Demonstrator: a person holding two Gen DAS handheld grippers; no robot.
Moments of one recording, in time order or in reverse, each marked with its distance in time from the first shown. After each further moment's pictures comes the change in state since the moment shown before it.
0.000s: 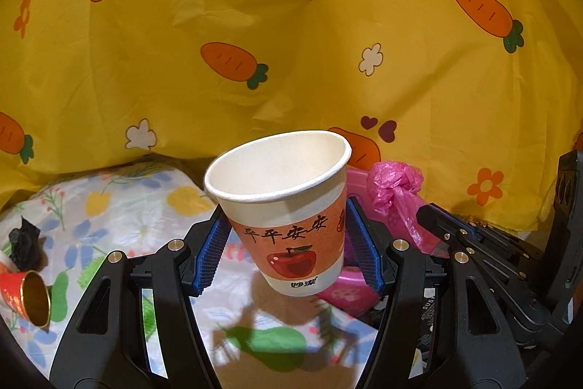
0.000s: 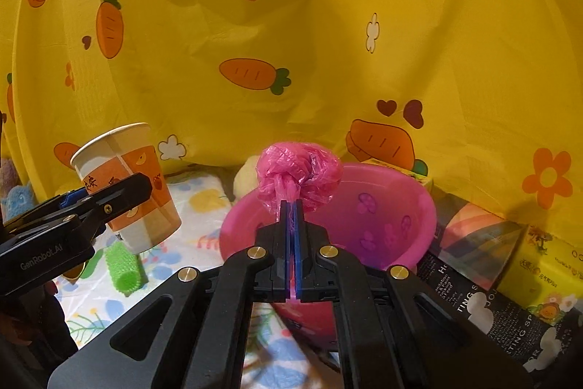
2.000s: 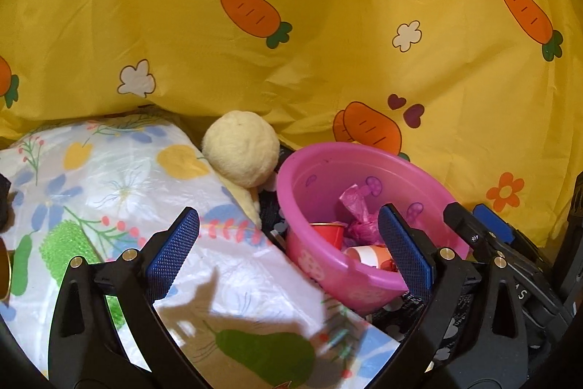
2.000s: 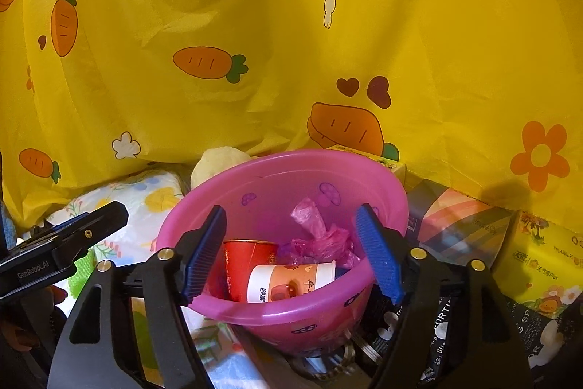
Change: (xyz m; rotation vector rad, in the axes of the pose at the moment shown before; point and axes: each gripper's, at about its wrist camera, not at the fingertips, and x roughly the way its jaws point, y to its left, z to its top) left arm 0.046 0.041 -0.027 -0.138 0.078 0.011; right arm 0.029 -0.024 -0.008 0.036 0.020 -0.106
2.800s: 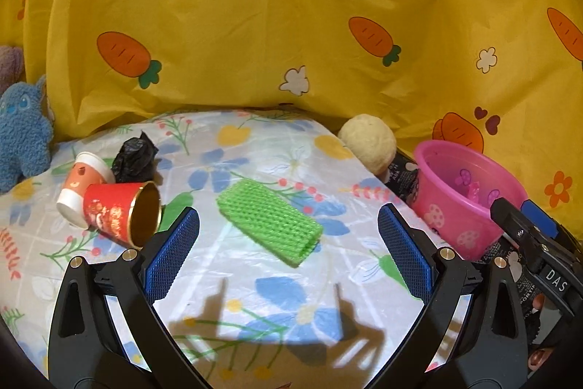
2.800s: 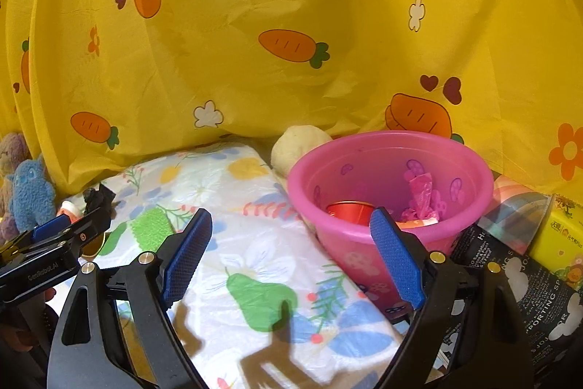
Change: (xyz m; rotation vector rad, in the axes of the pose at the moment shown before) left arm -0.120 0.097 -0.043 -0.069 -0.056 0.348; right arm -0.041 0.100 -0.036 -0.090 0.031 0.149
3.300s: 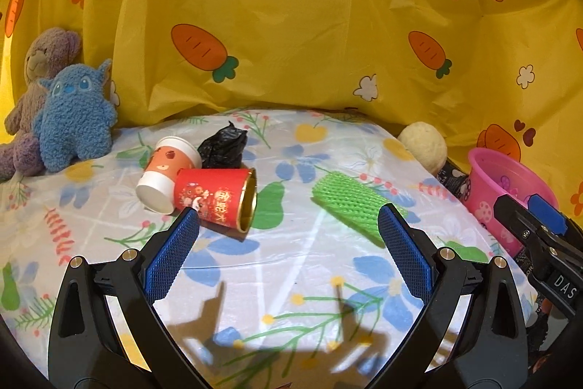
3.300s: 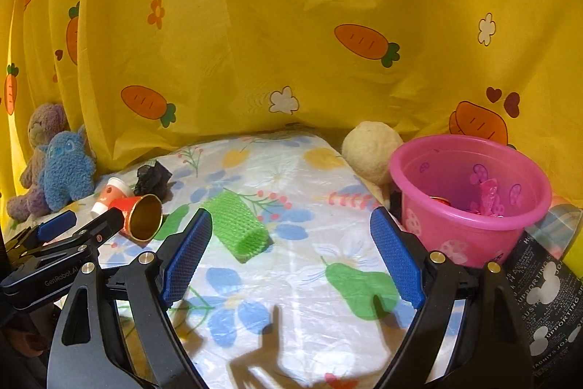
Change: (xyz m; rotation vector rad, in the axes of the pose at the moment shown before) left arm -0.036 0.074 -0.014 -0.060 -0.020 0.147; right arm 0.000 0.092 -0.009 -0.091 0.026 0.129
